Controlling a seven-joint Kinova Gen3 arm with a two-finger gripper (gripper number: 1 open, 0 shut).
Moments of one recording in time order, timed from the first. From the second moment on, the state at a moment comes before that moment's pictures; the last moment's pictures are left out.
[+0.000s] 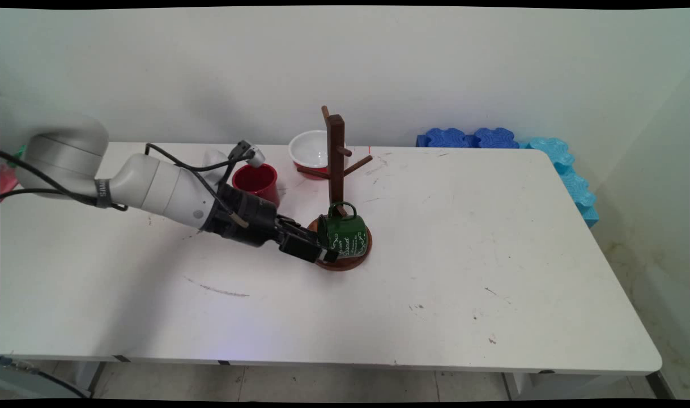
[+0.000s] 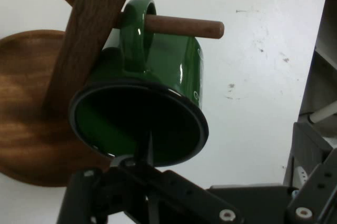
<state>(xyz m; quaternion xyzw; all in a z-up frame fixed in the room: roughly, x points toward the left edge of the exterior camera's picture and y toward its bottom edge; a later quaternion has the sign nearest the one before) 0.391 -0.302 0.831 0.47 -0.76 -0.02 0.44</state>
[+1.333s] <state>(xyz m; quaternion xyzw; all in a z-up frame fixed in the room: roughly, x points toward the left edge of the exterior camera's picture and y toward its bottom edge) 0.375 -0.312 0.823 0.46 -0.77 -0.02 0.45</state>
